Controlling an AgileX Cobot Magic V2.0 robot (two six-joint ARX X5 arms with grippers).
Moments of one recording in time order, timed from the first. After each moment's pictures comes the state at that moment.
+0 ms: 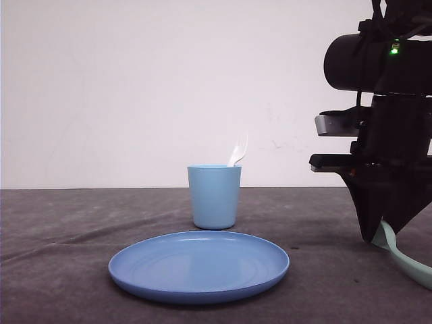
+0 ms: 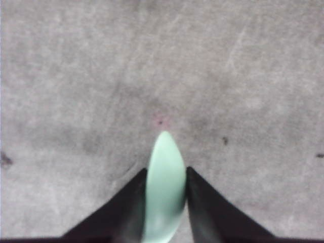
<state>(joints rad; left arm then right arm) -0.03 0.81 0.90 -0.67 0.08 -0.02 0.41 1.59 0.92 -0.57 0.03 0.29</state>
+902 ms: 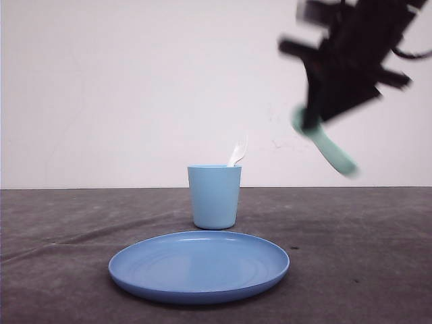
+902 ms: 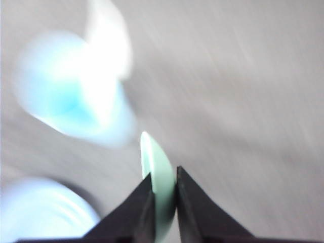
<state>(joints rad) -0.03 0.81 0.90 -0.66 0.08 -0.02 0.48 1.34 0.99 -0.34 -0.10 0.22</state>
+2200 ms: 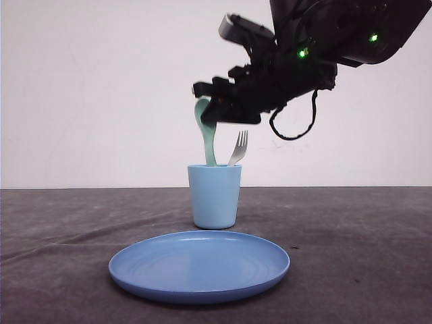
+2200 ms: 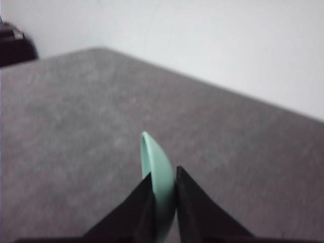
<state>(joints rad) -0.03 0.81 0.90 -0.66 0.08 -0.02 0.55 1.79 1.01 0.61 -0.21 -0.01</state>
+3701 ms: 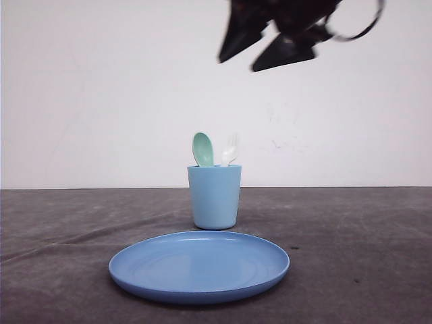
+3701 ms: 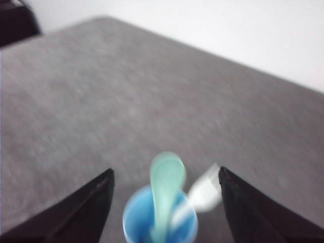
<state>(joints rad) -0.03 0.83 0.90 -0.66 0.08 -0.02 0.56 1.35 1.03 -0.07 -0.13 0.02</state>
